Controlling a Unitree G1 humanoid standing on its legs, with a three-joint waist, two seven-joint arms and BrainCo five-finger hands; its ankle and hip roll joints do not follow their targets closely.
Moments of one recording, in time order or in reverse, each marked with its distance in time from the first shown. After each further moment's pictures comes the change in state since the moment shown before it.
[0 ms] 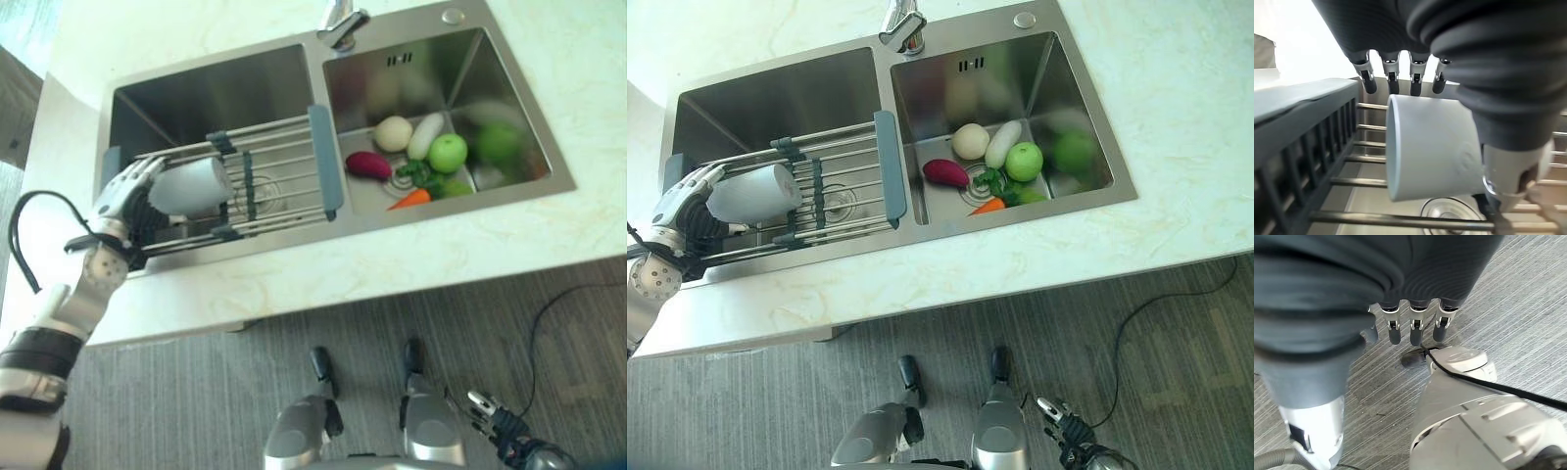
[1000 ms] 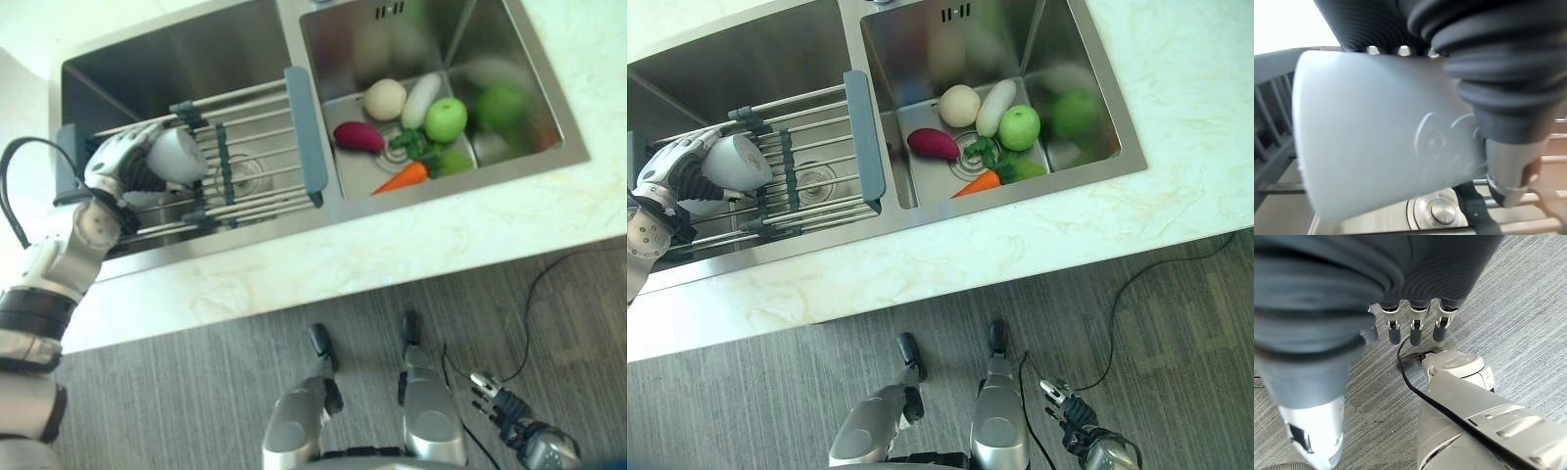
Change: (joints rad) left arm -0.231 0.058 -0.089 0.023 0.002 0.051 -0.191; right arm -0.043 -0.027 0.000 -0.018 0.038 -0.005 0.021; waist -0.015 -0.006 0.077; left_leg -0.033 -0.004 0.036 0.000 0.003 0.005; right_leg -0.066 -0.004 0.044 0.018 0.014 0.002
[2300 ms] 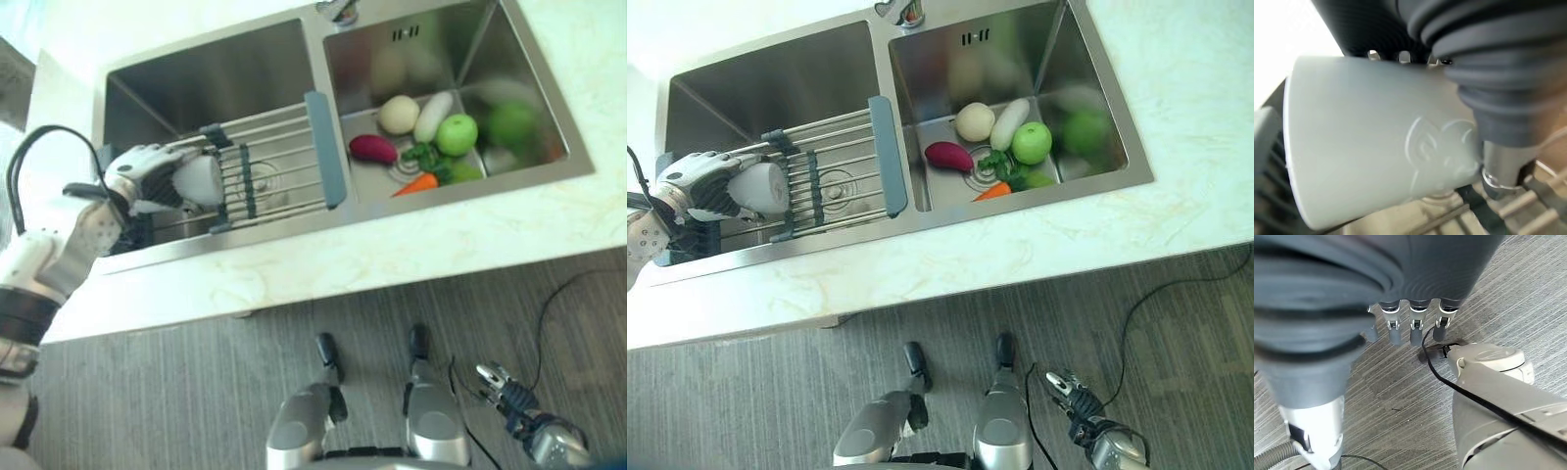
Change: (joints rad) left arm 0.075 0.137 -0.057 -0.180 0.162 -0.126 -0.130; right arm -0.028 -0.025 -0.001 0.025 0.001 -0.032 -0.001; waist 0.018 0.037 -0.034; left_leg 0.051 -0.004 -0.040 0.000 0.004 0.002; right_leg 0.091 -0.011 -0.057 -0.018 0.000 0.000
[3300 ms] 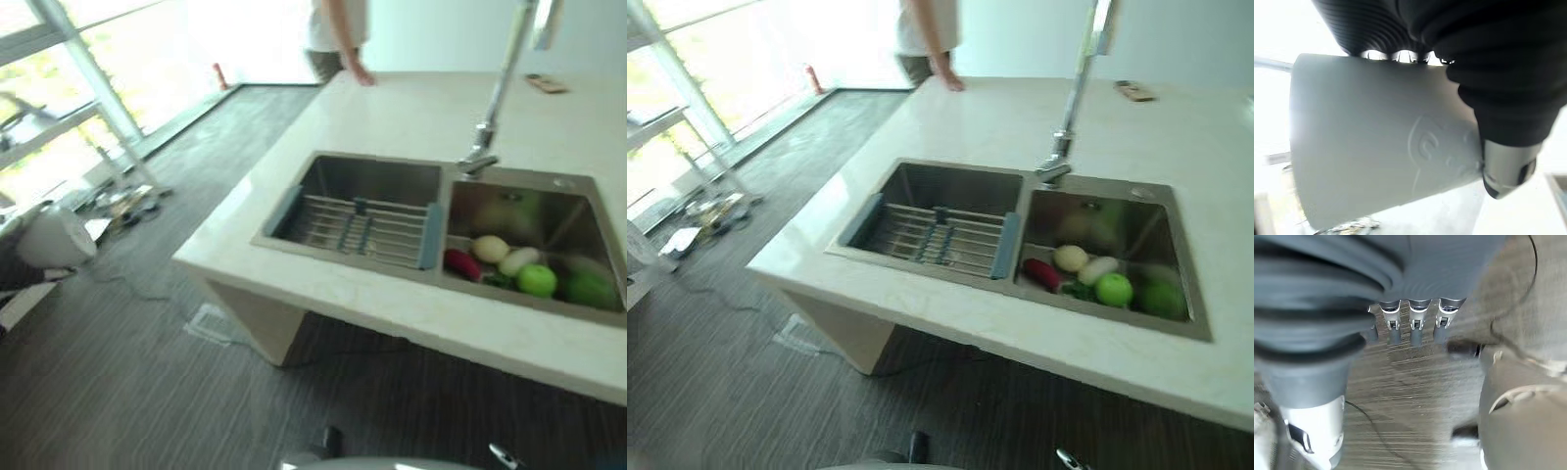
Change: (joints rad) left arm 0.978 -0.062 0.884 -0.225 -0.121 0.054 0.302; right arm 0.156 0.030 -0.049 0.188 -0.045 0.061 -0.032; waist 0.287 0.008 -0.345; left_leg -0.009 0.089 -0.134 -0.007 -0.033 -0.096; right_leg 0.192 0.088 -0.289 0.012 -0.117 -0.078
